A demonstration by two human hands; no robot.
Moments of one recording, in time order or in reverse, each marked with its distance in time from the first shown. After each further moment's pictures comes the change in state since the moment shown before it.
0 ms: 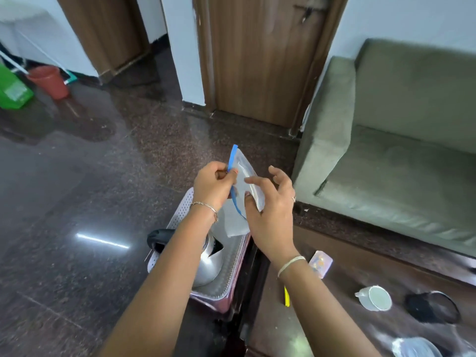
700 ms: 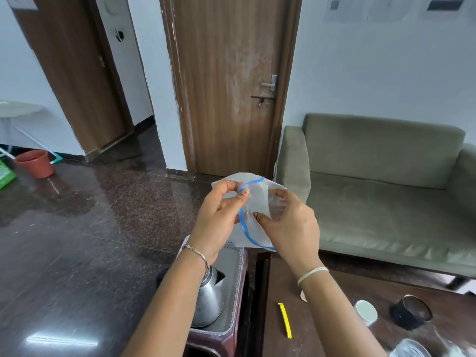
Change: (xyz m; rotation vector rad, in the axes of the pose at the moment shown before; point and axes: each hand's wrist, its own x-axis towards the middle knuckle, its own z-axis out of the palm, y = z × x) left_hand -0.146 0.097 -0.068 -0.271 -0.354 0.329; right_hand -0.059 -0.102 -0.100 -0.098 0.274 0.106
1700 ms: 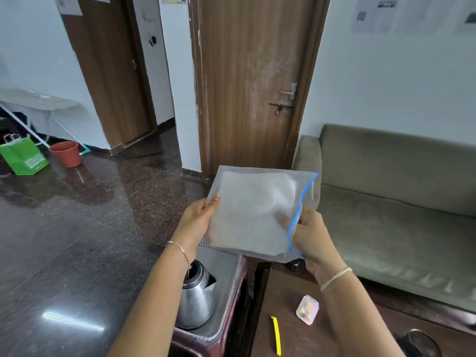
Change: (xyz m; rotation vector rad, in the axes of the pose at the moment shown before) left_hand 0.026 -0.044 -0.011 -0.036 0.197 -0.232; right_hand 0.051 0.061 -0.027 0.653 -0.434 0.139
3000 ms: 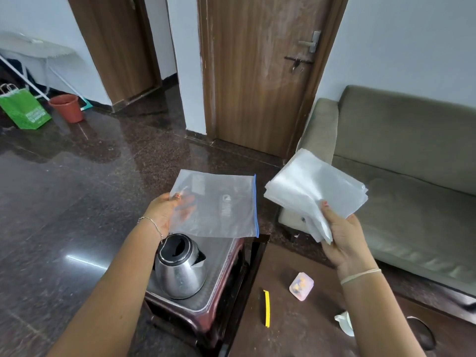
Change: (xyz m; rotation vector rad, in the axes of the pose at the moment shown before) left_hand 0.077 -0.080 -0.038 -0.160 0.283 -0.322; right_hand 0.061 0.092 -0.080 0.628 0.232 0.298
